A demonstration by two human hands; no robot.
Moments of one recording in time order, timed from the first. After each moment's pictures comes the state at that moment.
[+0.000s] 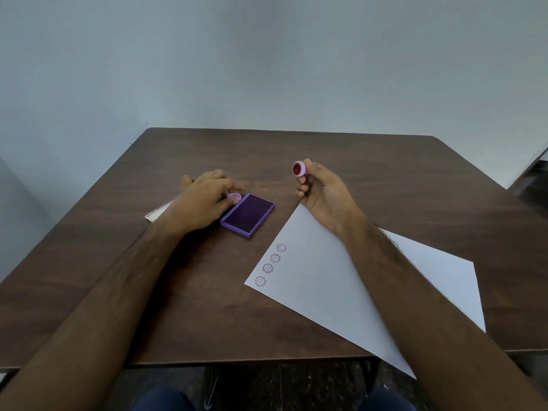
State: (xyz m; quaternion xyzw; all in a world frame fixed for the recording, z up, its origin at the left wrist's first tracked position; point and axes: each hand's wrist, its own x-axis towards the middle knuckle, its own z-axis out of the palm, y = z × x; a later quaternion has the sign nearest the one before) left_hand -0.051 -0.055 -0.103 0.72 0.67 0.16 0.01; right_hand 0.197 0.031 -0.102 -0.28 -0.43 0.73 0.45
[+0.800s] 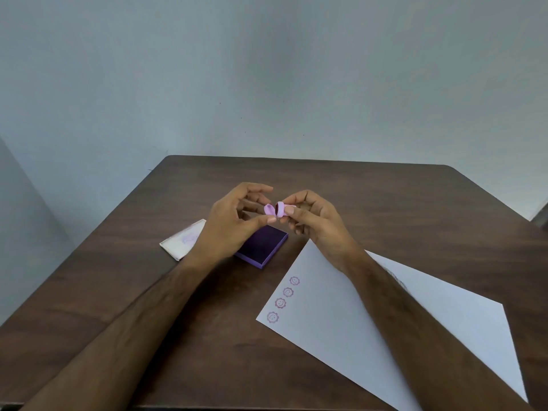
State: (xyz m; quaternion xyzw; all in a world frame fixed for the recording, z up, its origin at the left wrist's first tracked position) left_hand -0.008 -0.068 -0.089 0.65 0.54 0.51 0.14; right_hand 0.181 0.008 -0.099 -0.26 -0.68 0.55 0.40
